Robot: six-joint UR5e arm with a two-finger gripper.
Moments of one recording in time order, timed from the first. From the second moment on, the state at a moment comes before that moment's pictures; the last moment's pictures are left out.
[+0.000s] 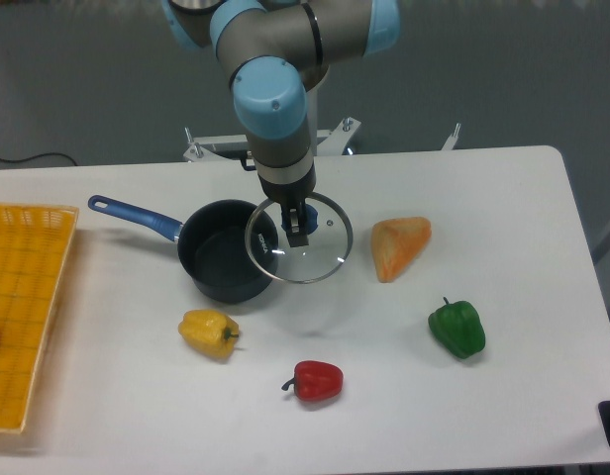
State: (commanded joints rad) arm 2.39 -1.68 -1.78 -1.25 1.65 1.79
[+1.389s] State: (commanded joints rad) arm 2.42 -1.82 -1.71 -1.18 1.65 1.75
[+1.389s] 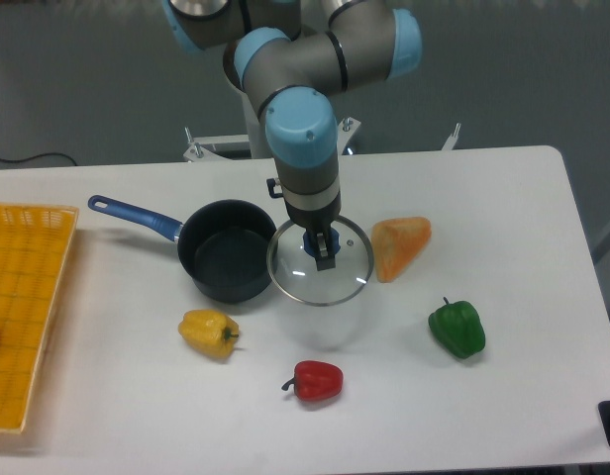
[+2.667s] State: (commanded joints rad) arm 2.43 -1.97 -1.70 -1.07 1.70 1.70
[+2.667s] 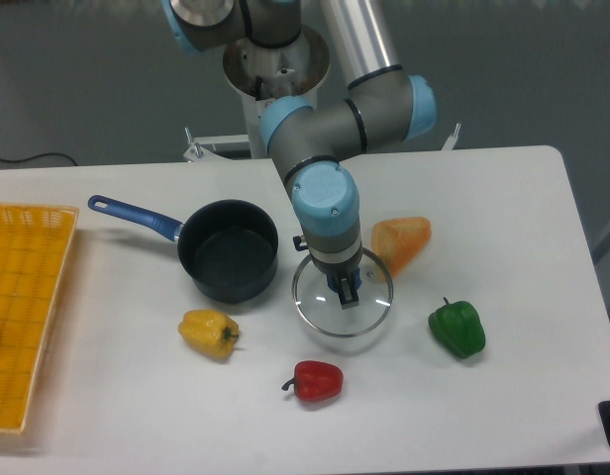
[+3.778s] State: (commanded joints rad) arm 2.41 -2.02 -1.70 -1.05 1.71 1.64
